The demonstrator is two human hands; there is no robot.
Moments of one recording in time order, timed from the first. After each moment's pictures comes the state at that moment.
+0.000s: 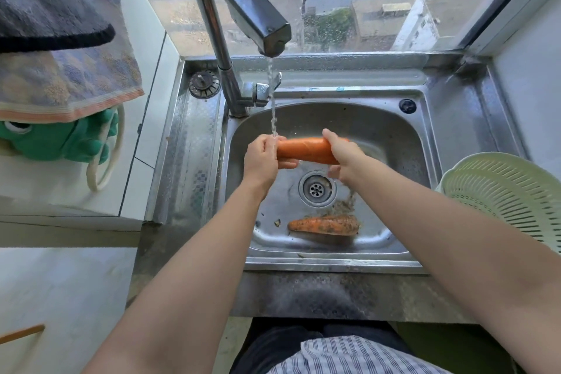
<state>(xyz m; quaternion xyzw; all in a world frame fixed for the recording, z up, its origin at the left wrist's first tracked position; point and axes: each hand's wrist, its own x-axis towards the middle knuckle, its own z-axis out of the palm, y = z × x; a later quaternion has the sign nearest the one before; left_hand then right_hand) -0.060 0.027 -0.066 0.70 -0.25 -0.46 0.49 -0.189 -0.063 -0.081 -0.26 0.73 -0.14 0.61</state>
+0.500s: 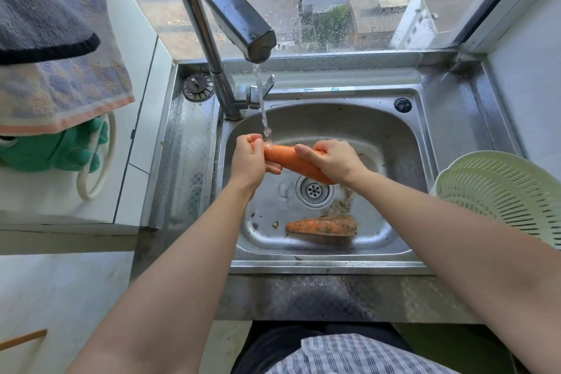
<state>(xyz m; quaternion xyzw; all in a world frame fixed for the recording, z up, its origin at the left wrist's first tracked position) -0.046 0.021 -0.077 0.75 -0.27 -0.41 0.44 -0.212 -0.057 -0.081 -0.78 0.52 -0.03 0.36</state>
